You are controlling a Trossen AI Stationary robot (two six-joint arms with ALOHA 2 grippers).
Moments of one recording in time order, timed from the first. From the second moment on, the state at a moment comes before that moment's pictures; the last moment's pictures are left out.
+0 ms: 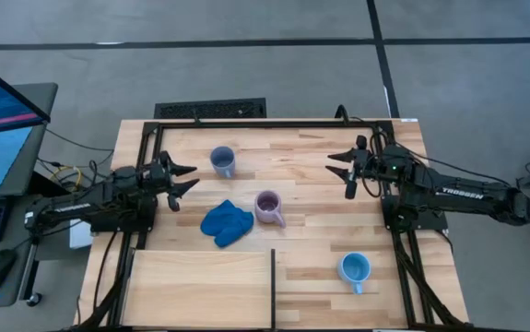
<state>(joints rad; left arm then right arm) 0.22 0.13 0.13 0.02 -0.07 -0.05 -0.35 0.59 0.33 0.08 -0.07 -0.13</state>
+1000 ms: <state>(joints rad) 0.11 0.86 0.64 -0.12 -0.13 0.03 -0.35 0.59 0.33 0.08 -0.07 -0.13</state>
